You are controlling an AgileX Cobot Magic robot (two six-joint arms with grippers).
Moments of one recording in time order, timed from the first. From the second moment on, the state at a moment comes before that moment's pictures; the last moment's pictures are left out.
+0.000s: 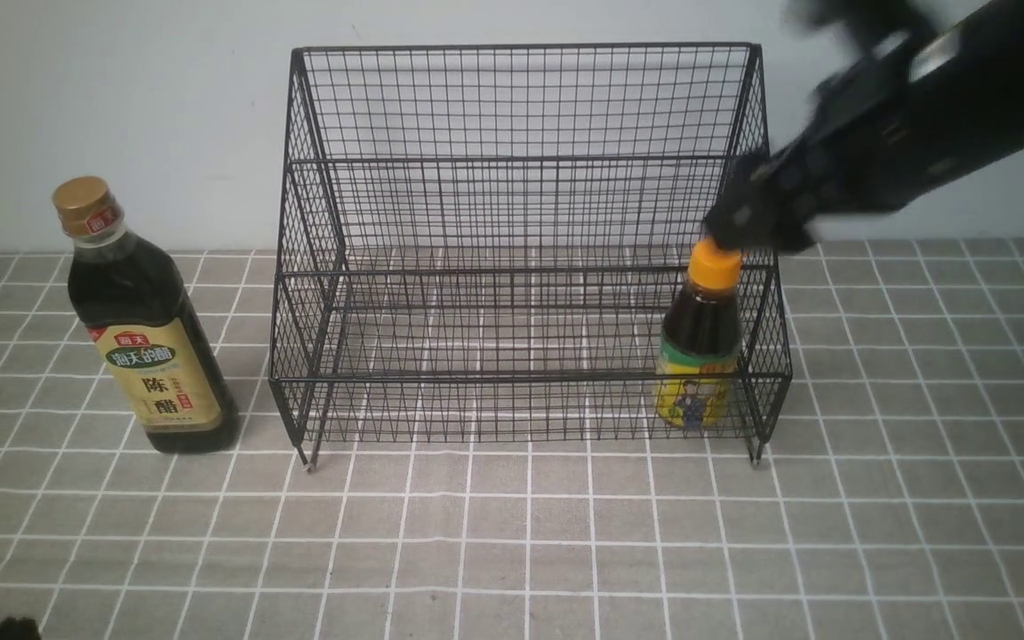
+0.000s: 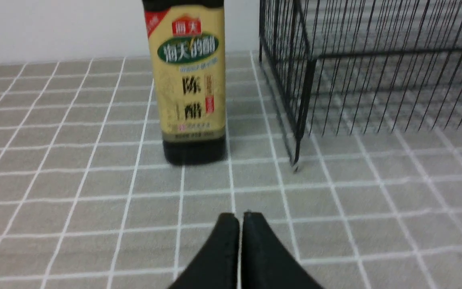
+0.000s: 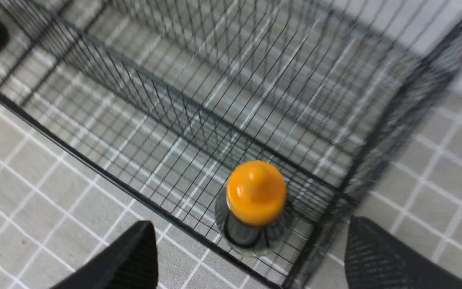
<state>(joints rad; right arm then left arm) 0.36 1.45 -1.46 0.19 1.01 -0.23 -0.08 -0.01 0.03 -0.13 0.27 0.06</state>
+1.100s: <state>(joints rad) 0.36 0.12 -0.42 0.01 0.34 0.06 -0.08 0.78 -0.38 -0.23 -0.18 0.08</state>
